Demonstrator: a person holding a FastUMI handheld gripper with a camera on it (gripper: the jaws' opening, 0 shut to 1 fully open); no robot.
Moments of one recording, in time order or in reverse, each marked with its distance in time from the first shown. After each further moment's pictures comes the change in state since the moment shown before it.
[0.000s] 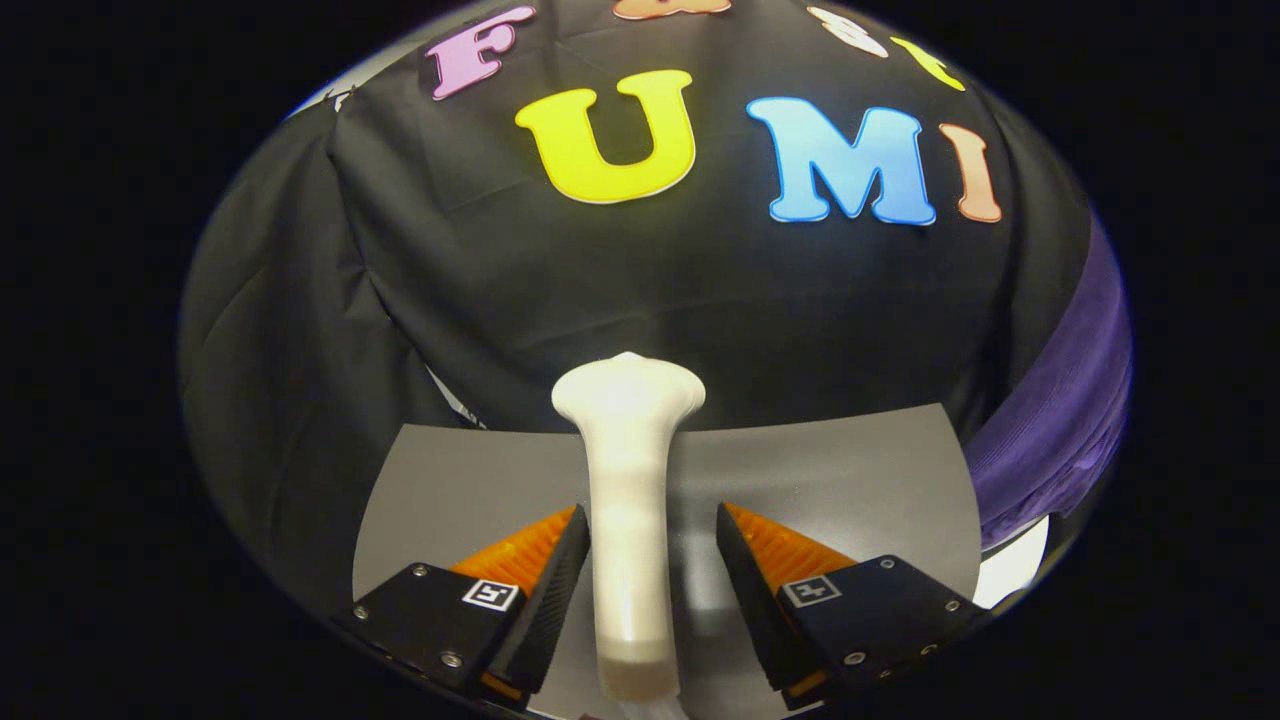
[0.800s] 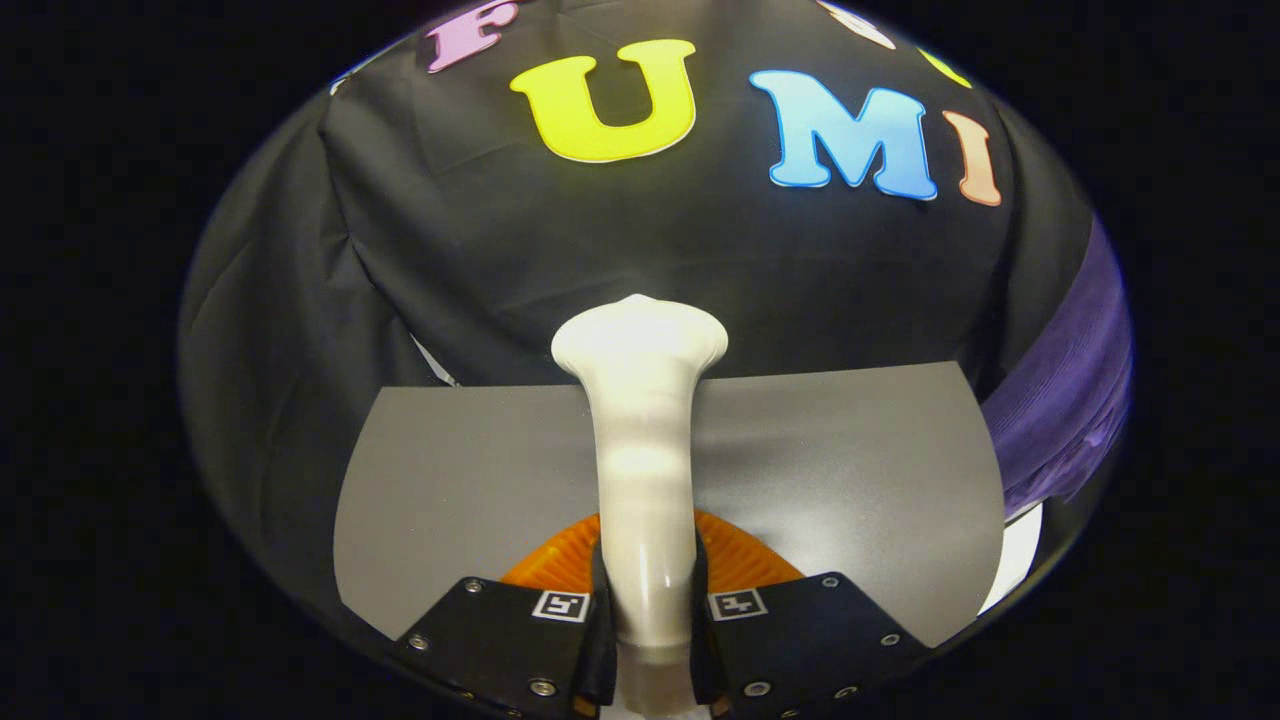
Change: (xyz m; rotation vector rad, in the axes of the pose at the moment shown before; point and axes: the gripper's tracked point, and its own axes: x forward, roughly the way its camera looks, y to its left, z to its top) arm 0.004 0.011 -0.022 -0.061 0.009 -0.065
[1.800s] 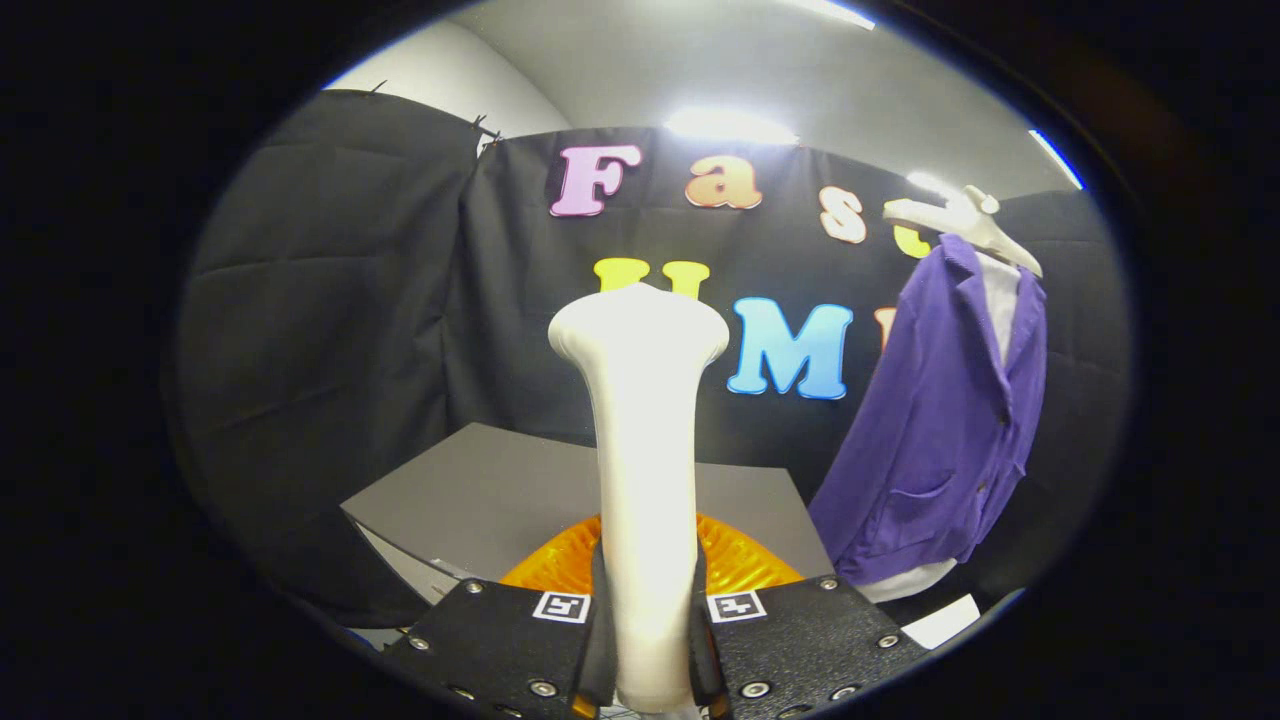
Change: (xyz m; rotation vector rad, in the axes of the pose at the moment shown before) arm -0.241 -0.004 -0.070 -0.191 -0.673 -0.155
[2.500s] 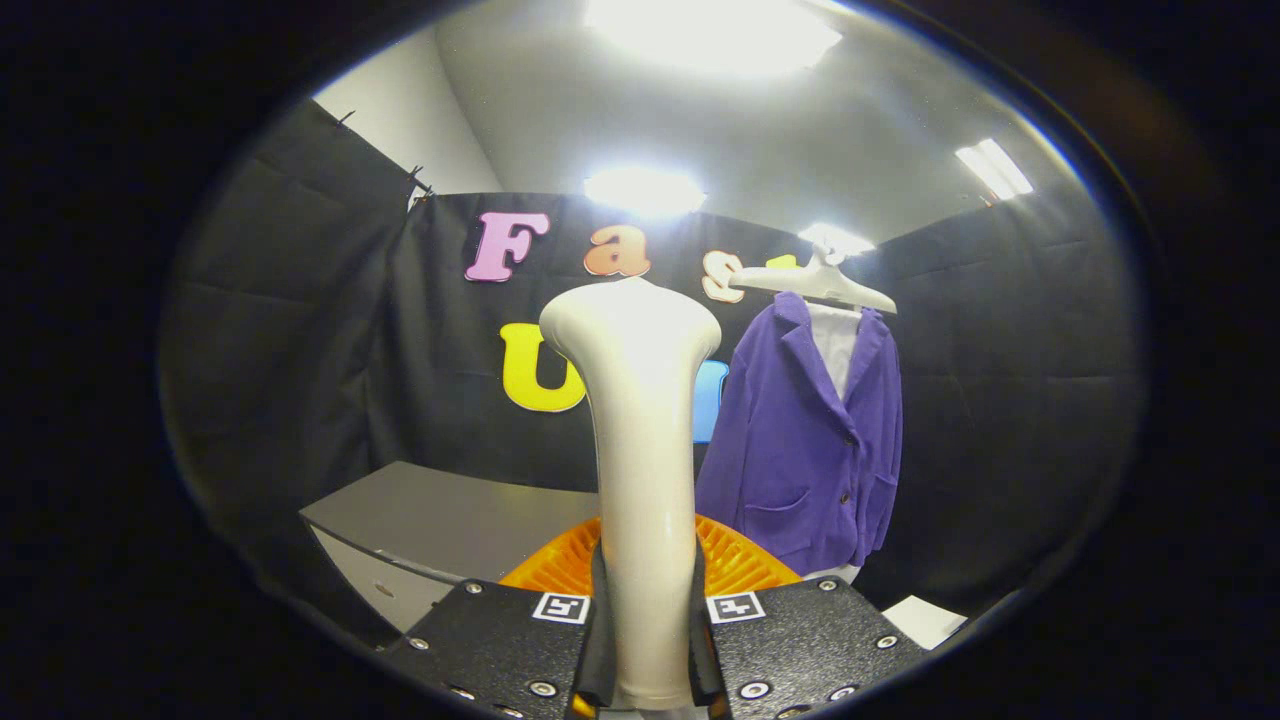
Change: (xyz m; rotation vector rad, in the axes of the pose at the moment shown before) arm -0.089 -0.094 0.014 0.069 -0.178 -0.262
